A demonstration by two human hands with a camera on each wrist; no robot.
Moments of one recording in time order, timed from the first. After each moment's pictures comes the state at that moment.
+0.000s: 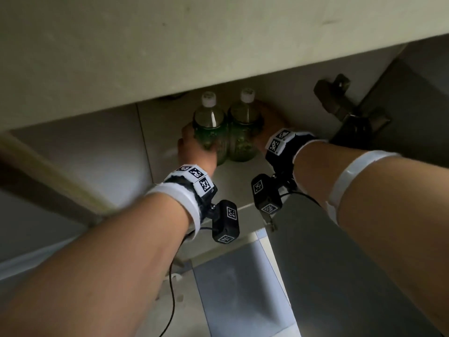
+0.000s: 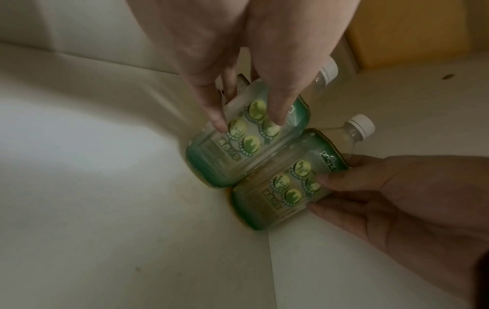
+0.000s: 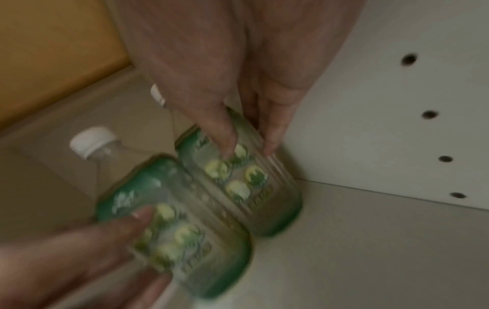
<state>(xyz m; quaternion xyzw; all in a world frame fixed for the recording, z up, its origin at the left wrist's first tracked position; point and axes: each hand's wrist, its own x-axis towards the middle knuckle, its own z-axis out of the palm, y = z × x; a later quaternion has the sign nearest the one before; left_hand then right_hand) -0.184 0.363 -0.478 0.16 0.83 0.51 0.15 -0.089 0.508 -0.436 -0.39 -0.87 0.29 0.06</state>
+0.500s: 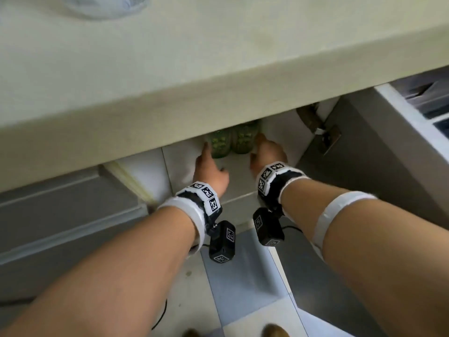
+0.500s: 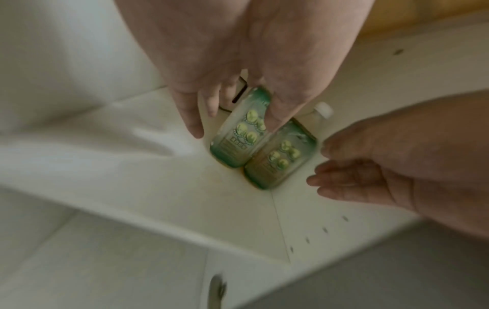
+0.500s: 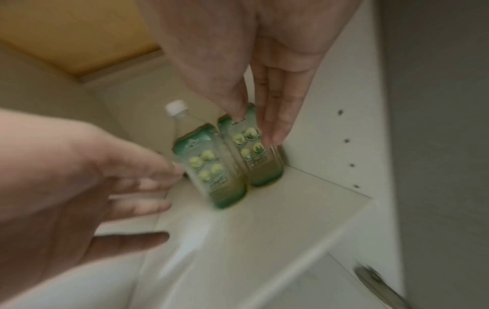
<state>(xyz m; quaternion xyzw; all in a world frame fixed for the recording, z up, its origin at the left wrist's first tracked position) -0.131 0.321 -0.446 0.22 0.86 0.40 0.24 -0.044 0.431 -0.392 -0.46 -0.86 0.23 -0.01</state>
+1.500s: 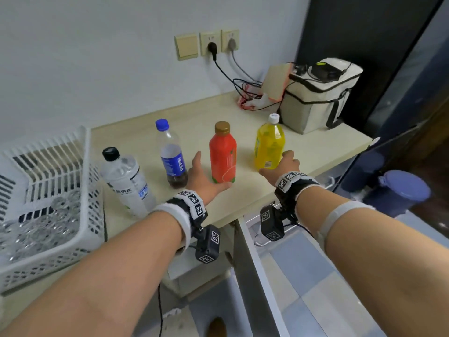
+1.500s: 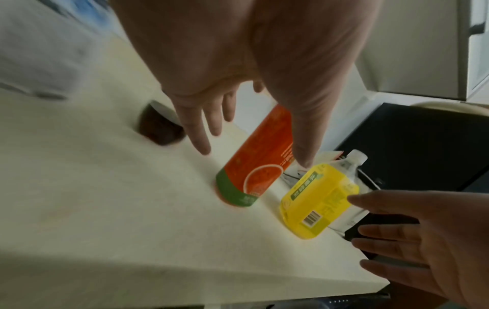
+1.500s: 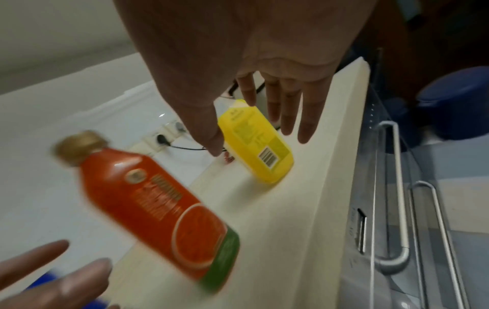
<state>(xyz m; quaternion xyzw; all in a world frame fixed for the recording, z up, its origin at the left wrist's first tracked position) -0.056 0.380 -0.012 0.32 0.81 0.42 0.25 0.102 0.523 0.014 -0.62 -0.70 0.33 0.12</state>
